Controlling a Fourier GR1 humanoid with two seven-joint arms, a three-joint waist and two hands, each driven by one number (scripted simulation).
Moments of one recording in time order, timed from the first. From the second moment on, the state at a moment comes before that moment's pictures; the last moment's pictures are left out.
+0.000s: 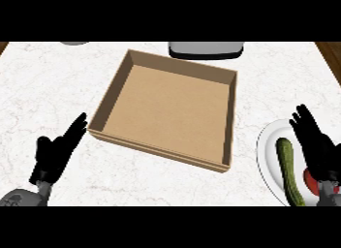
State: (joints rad) left arm -0.10 0.50 -0.36 -1.29 0.36 0.15 0.00; right arm -0.04 -0.43 0.13 -1.38 -0.42 -0.20 -0.02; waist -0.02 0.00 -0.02
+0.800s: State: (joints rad) left arm -0.08 0.52 -0.29 -1.44 0.20 0.35 0.03; right arm -0.01 -0.44 -0.09 -1.44 -0.33 -0.33 -0.26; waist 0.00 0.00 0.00
